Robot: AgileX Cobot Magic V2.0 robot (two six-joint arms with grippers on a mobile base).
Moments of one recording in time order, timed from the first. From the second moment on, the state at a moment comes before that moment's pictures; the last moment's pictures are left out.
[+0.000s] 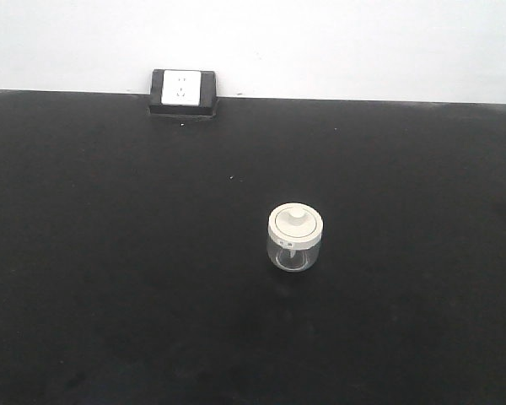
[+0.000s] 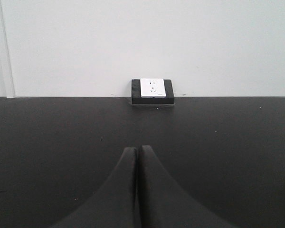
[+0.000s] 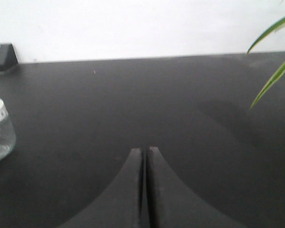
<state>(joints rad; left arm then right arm) -0.08 -0.01 0.03 0.06 0.06 -0.14 -0.08 -0.01 0.03 -0.04 0.17 0.07</state>
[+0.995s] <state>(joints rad) -0.08 -0.01 0.03 0.06 0.06 -0.14 -0.06 -0.01 0.03 -0.05 0.10 0.05</state>
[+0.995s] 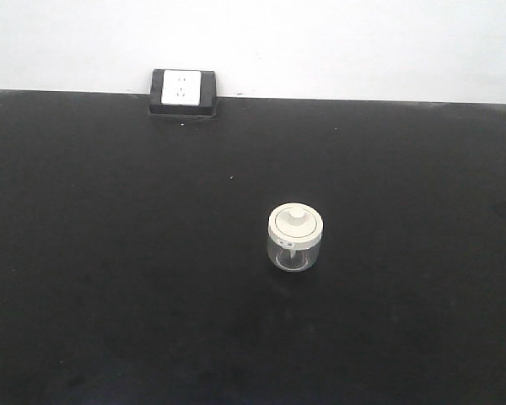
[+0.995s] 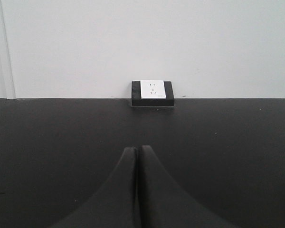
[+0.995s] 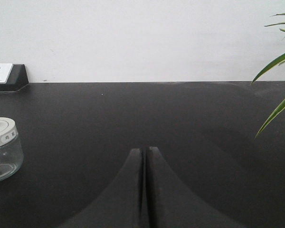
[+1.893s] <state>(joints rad) -0.08 -0.01 0.03 0.06 0.06 -0.14 -0.06 -0.01 0.03 -0.05 0.10 0.05</state>
